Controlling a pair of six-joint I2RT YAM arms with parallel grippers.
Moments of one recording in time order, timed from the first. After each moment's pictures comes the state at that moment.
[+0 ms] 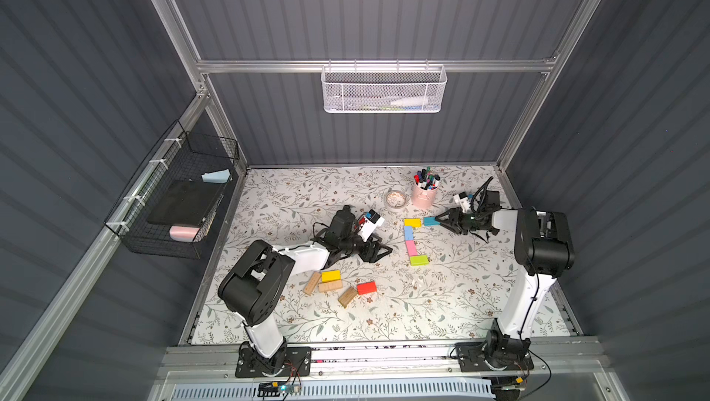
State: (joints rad) left arm -0.60 1.73 0.83 0.31 0.67 -0.06; right arm -0.11 2.04 1.14 -0.18 -0.92 0.28
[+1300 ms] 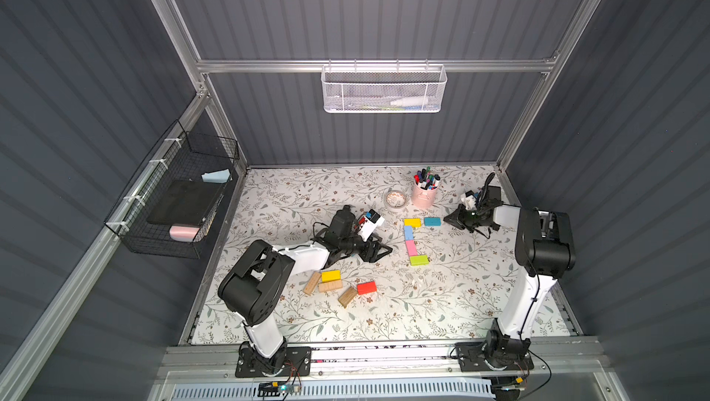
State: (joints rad) left arm -0.60 1.73 0.84 0.30 0.67 -0.06; right arm -0.11 2.03 1.19 -0.26 -0.69 0.35
